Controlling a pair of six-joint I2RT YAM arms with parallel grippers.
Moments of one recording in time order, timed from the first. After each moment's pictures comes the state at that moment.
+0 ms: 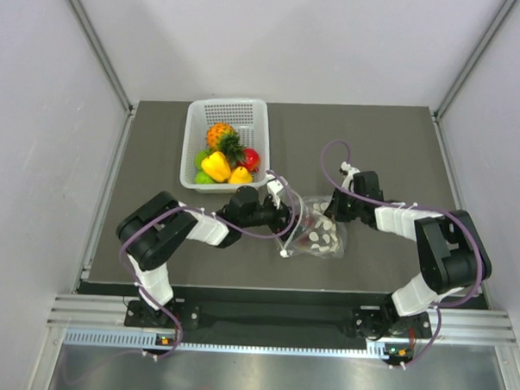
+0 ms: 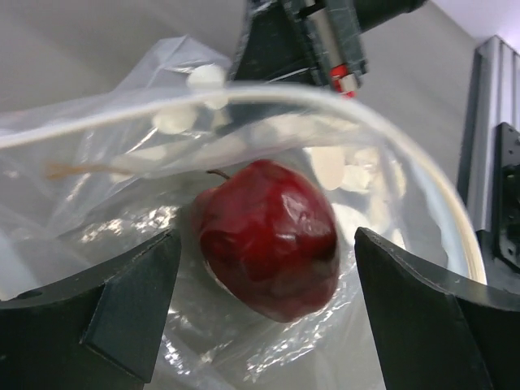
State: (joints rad) left arm -0.74 1.79 0.68 0.84 0.49 -0.31; right arm 0.29 1.58 0.67 0.06 -0.34 0.32
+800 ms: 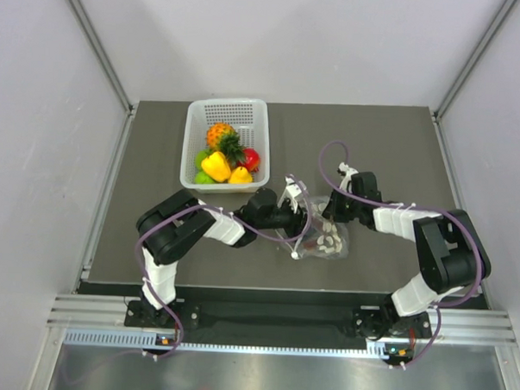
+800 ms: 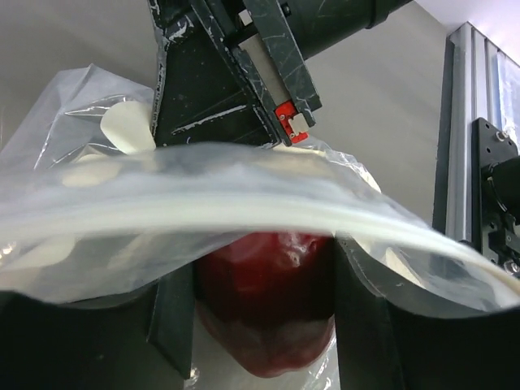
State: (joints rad) left arm -0.83 1.92 0.80 0.86 0.50 -0.34; right arm 0.31 1.58 0.67 0.09 -0.34 0.33
